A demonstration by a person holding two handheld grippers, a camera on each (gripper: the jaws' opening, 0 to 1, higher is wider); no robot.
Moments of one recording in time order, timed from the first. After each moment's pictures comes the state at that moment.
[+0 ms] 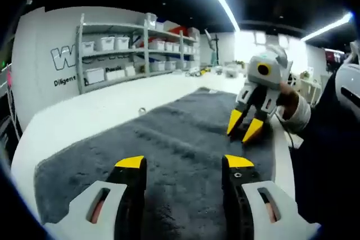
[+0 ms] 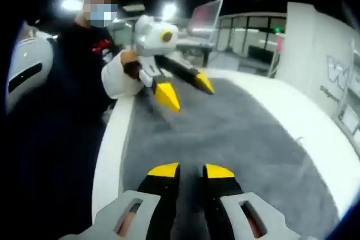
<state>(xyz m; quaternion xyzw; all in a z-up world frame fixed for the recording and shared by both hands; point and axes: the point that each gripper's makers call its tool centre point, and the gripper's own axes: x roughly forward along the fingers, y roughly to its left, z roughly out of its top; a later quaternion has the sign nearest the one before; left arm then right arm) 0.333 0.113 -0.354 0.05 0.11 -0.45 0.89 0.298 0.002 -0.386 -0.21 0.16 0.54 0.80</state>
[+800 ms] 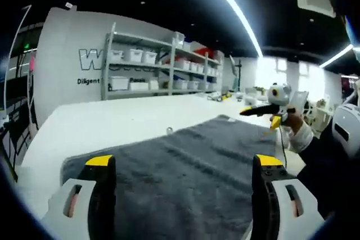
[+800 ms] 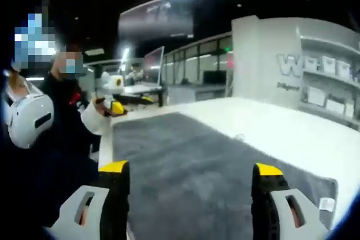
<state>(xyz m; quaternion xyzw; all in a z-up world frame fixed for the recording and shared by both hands) 0.339 0.175 -0.316 -0.01 0.10 -0.38 0.92 0.311 -0.109 -0.325 -0.06 0.12 0.45 0.88</state>
